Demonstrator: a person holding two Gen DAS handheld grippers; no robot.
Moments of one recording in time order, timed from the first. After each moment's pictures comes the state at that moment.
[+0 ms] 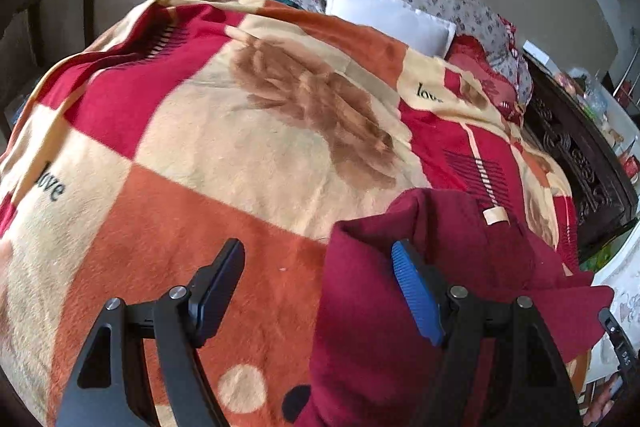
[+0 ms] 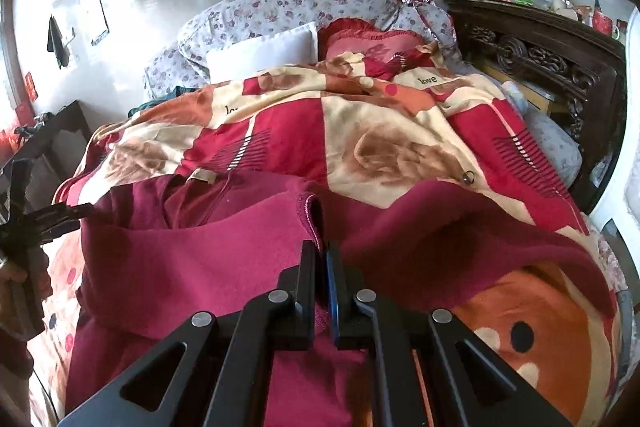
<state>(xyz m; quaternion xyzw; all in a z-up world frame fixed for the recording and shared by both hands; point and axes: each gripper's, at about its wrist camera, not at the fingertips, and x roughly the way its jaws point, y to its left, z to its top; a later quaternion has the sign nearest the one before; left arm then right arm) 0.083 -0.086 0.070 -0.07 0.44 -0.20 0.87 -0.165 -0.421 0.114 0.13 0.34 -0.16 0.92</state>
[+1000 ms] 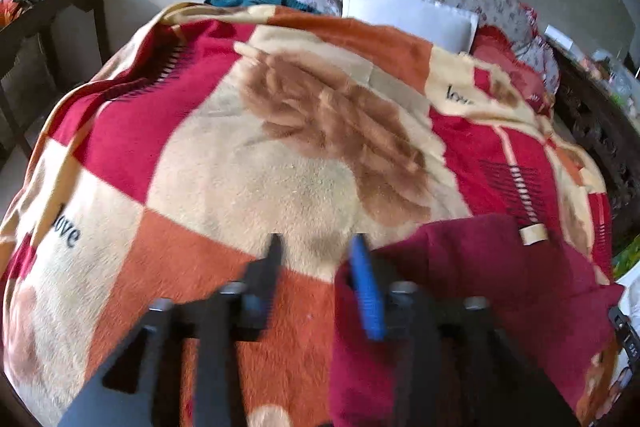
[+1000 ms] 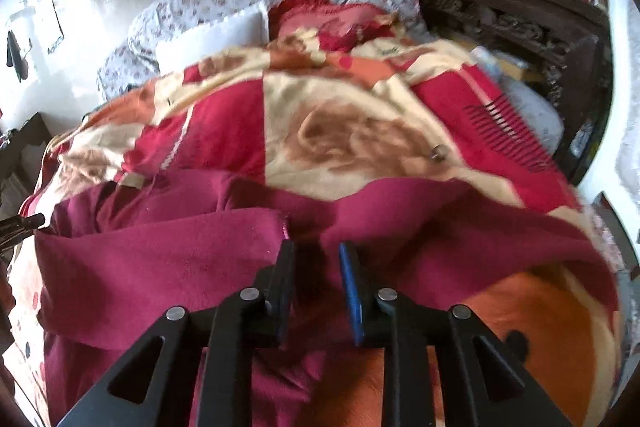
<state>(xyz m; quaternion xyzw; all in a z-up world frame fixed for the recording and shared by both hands) 0.104 -0.089 0.081 -0.03 0.44 -0.16 0.89 -0.153 -0.466 0.093 0.16 0.35 -0.21 0.90</state>
